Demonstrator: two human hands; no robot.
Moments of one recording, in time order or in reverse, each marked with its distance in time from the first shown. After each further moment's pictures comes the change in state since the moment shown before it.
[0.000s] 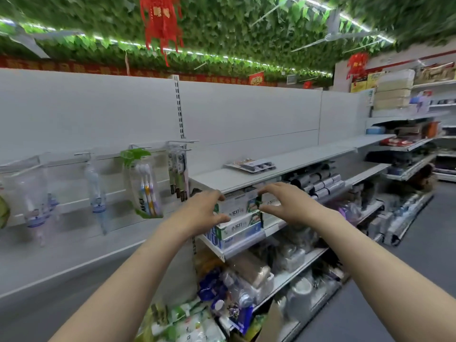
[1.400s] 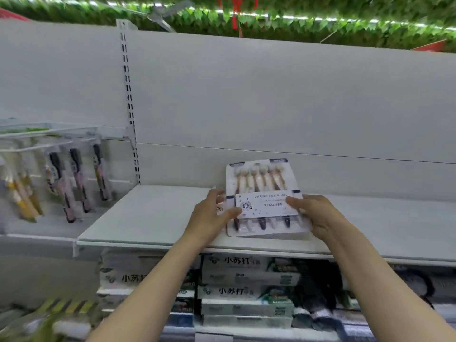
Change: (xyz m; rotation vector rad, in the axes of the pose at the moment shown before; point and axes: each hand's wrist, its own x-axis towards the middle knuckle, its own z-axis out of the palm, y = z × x) left_hand 0.512 0.038 0.218 -0.476 0.514 -0.727; right_hand 0.485 0.441 0.093 1.342 -0.350 0.316
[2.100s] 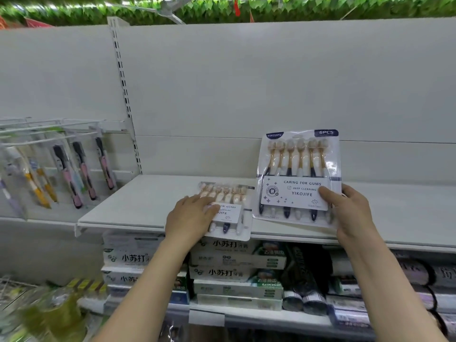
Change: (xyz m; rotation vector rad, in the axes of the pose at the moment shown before) left_hand -0.035 0.011 0.018 0.593 0.034 -0.175; right_hand -0.019 0.022 -0.082 0.262 0.124 -0.255
